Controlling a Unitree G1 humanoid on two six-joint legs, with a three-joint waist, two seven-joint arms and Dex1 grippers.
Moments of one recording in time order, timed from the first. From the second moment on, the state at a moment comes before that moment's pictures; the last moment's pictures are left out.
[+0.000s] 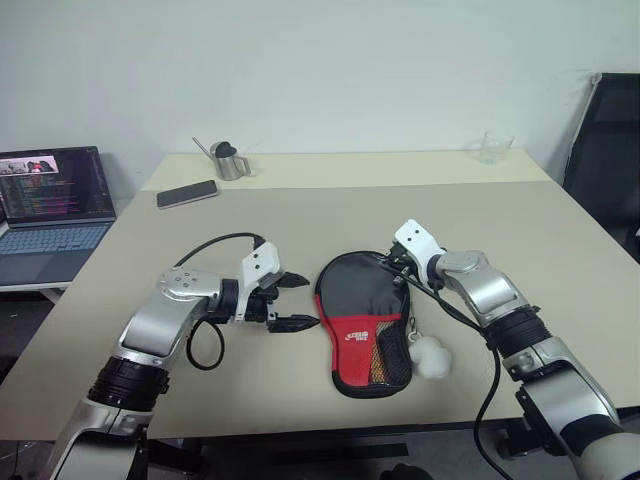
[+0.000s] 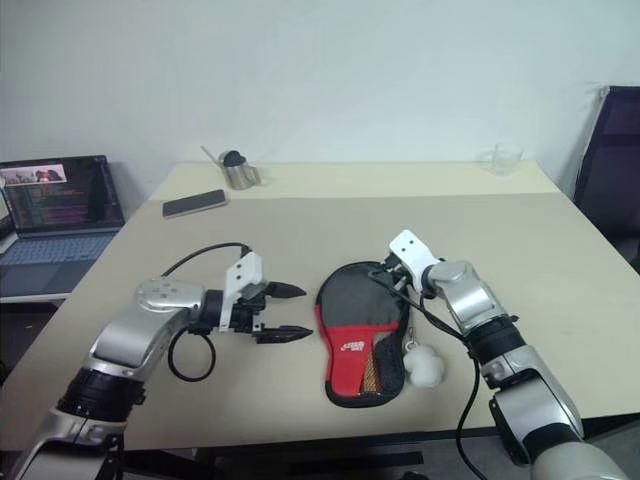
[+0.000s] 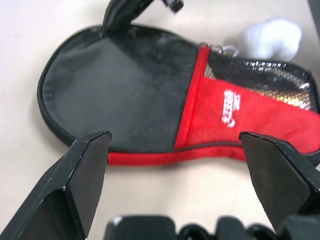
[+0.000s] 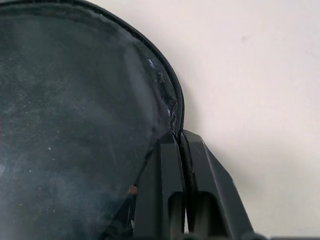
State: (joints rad) left arm -0.58 0.68 -0.13 0.02 -0.28 0.46 -1.19; right arm -0.89 -0.40 0.30 0.45 -0.01 0.61 0.57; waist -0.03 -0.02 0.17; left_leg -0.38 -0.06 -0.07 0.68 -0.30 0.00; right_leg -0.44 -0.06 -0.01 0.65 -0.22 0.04
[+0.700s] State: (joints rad) left arm -0.95 0.23 -0.23 0.78 -0.07 0.13 -0.99; right arm -0.59 -0.72 -0.07 -0.24 0.20 1.13 0.69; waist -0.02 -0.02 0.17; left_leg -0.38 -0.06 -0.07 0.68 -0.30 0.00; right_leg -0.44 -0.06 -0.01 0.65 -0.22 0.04
